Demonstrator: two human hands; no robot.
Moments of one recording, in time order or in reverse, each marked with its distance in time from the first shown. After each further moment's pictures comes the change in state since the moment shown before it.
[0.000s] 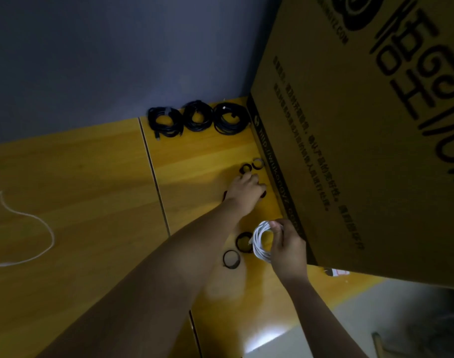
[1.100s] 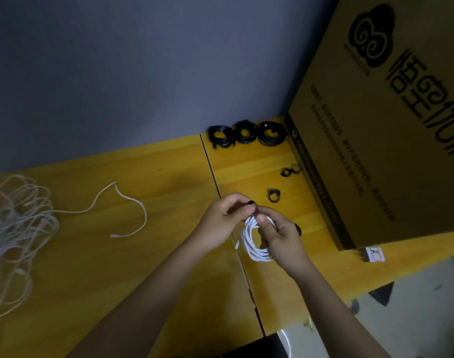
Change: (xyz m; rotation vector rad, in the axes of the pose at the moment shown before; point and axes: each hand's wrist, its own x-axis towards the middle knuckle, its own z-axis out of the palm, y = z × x) left_hand -0.250 -0.045 -0.094 -1.329 0.291 -0.227; right_hand -0.084 -0.130 0.029 0.542 -0.375 -0.184
